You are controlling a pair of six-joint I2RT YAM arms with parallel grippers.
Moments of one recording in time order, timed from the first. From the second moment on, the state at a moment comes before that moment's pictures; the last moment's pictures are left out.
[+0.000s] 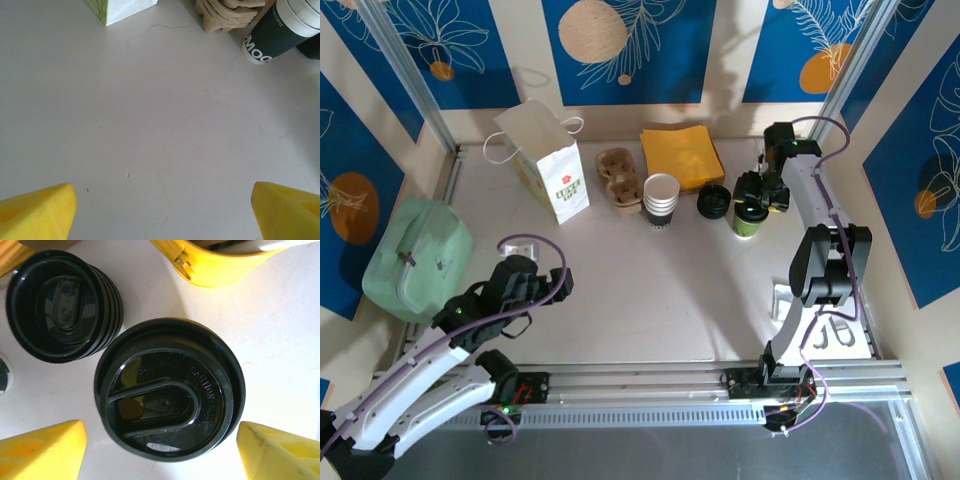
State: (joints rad) left arm -0.69 0.66 0.69 -0.79 -0.26 -0.68; right arm -0.01 1.82 1.69 -1.15 -0.05 0.25
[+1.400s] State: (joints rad) left arm -0.69 1.49 1.11 -0.42 -0.27 -0.83; right arm 0.49 1.08 0.58 -0.07 -0.04 0.39
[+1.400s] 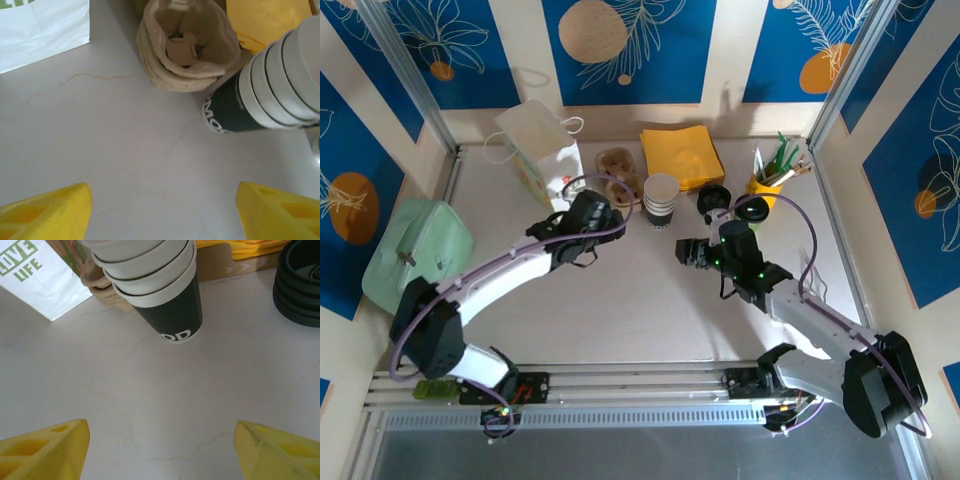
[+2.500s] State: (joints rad) left arm -0.53 1.94 1.35 -0.19 -0.18 -0.97; right arm 0.47 1.22 0.61 -0.03 -0.02 0.42
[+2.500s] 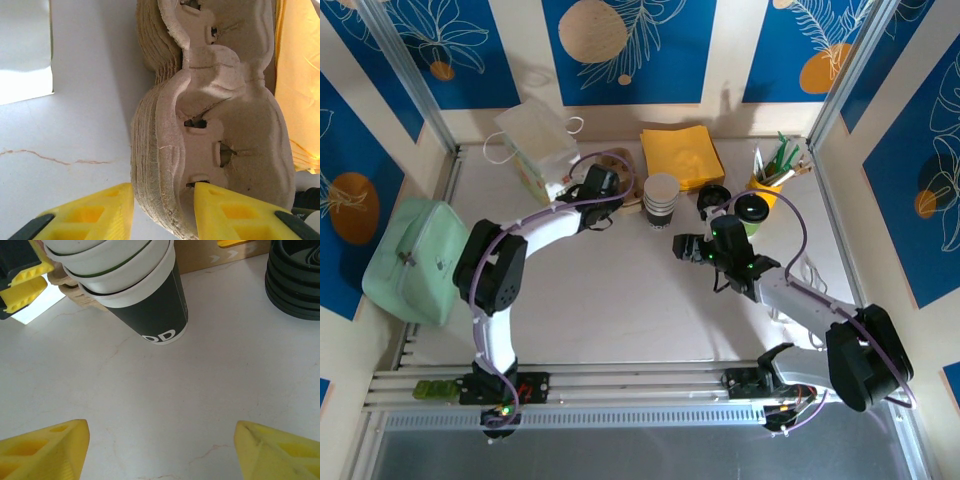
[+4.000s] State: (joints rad) left arm -0.51 1.92 1.32 -0.04 -0.15 -1.00; right arm 0.46 1.23 0.63 -0.05 -0.03 0.42
